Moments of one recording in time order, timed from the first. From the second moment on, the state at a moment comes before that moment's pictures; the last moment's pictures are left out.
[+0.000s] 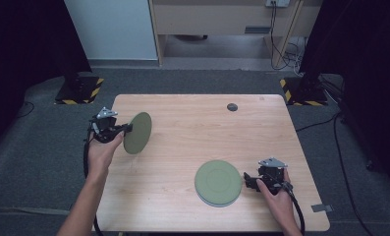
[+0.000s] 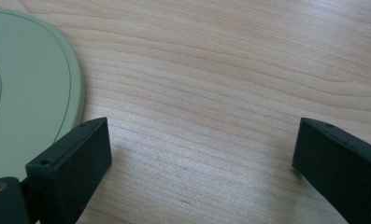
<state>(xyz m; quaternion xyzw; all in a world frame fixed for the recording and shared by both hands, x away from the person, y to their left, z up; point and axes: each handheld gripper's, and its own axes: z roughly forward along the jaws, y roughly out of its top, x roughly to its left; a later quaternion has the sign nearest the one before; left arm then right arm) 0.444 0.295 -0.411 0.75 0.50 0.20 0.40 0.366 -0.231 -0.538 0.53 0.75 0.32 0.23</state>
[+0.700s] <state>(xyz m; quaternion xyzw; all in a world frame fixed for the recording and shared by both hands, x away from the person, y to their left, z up) 0.443 0.311 -0.416 0.74 0.51 0.21 0.39 0.367 -0.231 -0.538 0.53 0.75 0.31 0.23</state>
